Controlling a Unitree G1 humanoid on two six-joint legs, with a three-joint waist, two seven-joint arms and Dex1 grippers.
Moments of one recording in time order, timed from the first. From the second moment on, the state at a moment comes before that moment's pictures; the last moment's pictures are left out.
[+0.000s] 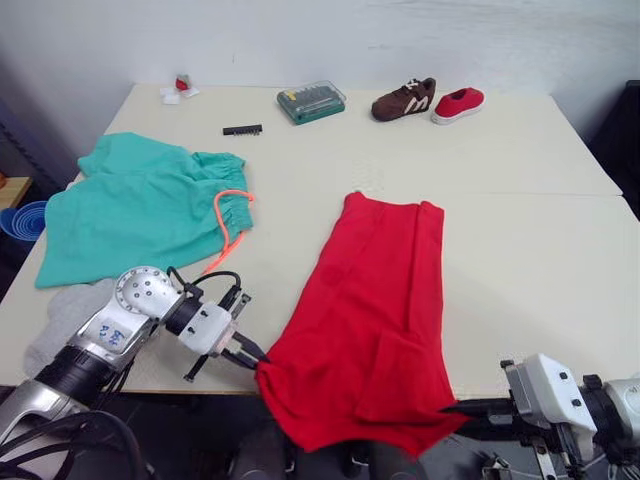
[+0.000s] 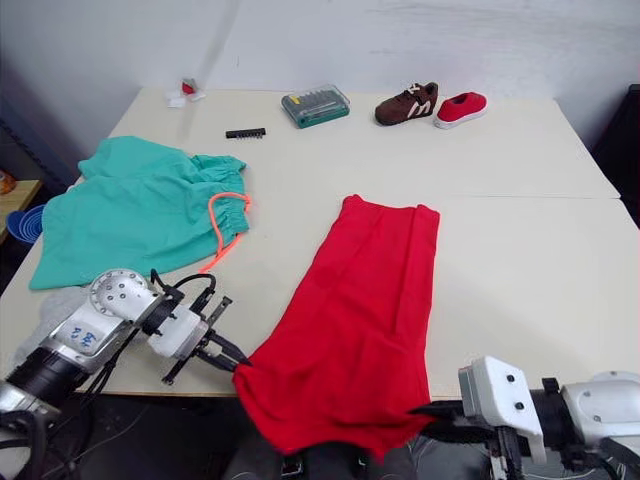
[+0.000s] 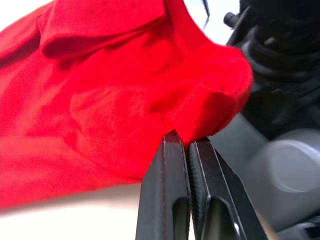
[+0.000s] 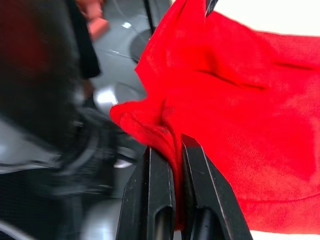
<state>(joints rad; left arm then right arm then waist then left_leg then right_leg) -0.43 0.99 -0.45 0.05 -0.55 -0.27 -1.50 0.66 -1.21 -0.43 -0.78 0.85 0.26 1.10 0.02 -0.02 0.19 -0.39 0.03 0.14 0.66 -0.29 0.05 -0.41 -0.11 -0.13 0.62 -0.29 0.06</state>
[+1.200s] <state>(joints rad) -1.27 0.21 -0.01 1.27 -0.23 0.16 -0.78 -0.77 -0.79 -0.04 0.42 0.41 0.68 0.67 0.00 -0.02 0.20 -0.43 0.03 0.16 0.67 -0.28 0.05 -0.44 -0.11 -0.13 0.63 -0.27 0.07</state>
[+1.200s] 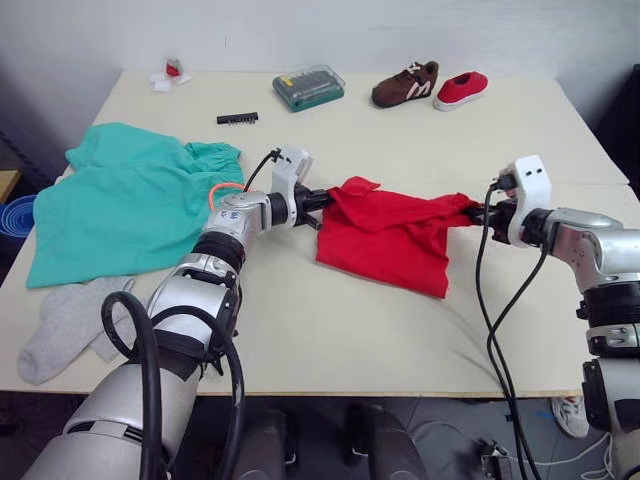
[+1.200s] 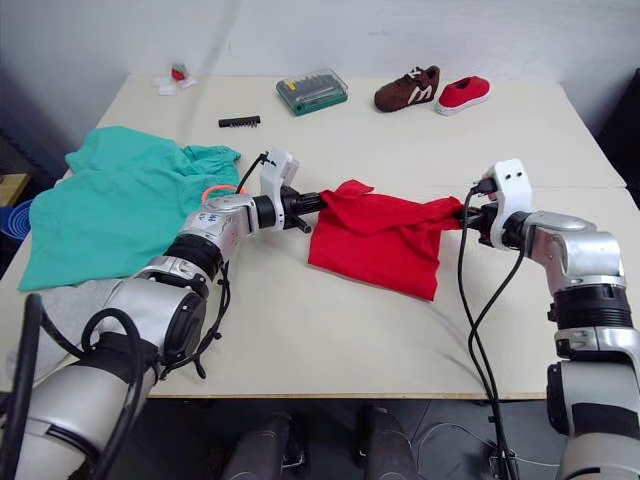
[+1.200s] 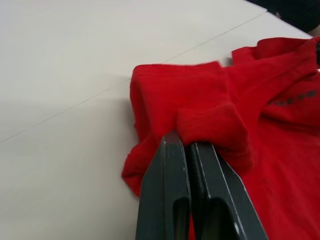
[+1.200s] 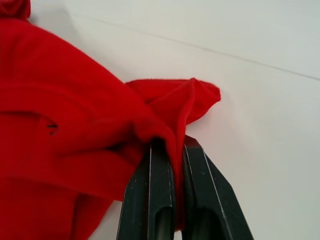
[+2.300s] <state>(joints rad) -1.30 0.22 0.13 1.30 -0.16 0.24 -0.70 -0.69 -0.77 -0.05 0.26 0.25 0.69 0.62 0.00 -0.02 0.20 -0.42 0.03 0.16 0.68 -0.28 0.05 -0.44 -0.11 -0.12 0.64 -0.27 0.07</state>
